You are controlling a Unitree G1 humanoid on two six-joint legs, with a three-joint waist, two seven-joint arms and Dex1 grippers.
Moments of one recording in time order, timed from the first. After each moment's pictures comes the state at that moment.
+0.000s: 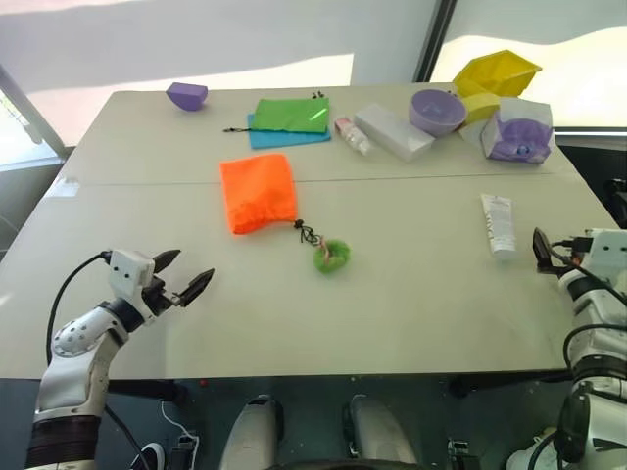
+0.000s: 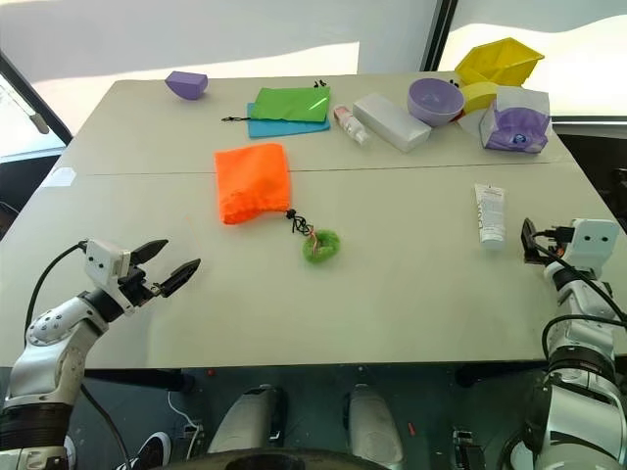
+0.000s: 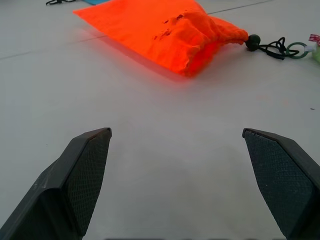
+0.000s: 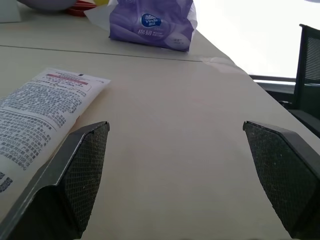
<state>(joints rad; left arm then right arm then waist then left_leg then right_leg) 0.00 0.55 0.26 0.04 -0.40 0.10 -0.76 -0.44 -0.69 -0.44 1.02 0.24 -0.39 0.42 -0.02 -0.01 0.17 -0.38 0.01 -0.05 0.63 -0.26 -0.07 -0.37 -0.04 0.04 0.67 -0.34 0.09</state>
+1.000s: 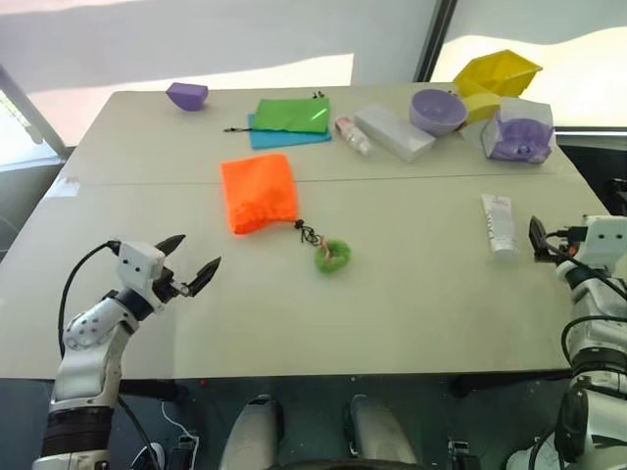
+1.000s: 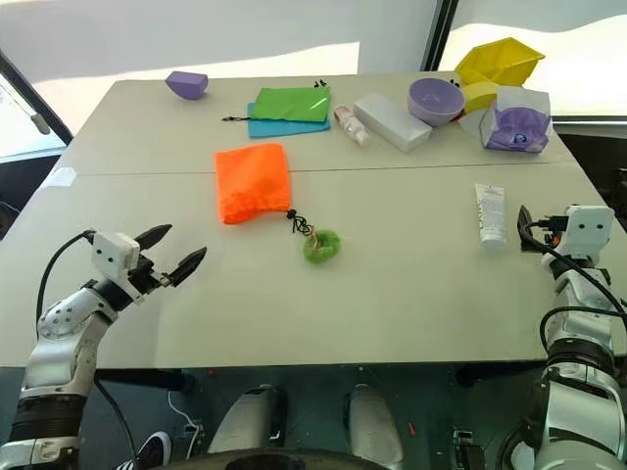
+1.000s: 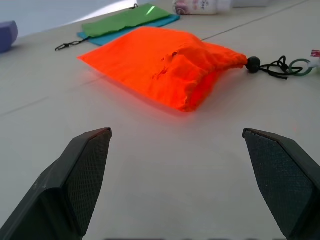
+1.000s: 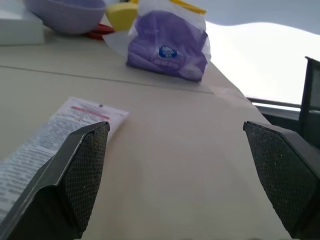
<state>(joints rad) -0.09 0.51 0.21 0.05 -0.25 -0.07 -0.68 -0.42 -0.68 -0.40 0.81 0.23 -0.35 0.43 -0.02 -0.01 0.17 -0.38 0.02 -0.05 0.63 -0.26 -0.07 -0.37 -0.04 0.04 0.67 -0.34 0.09</state>
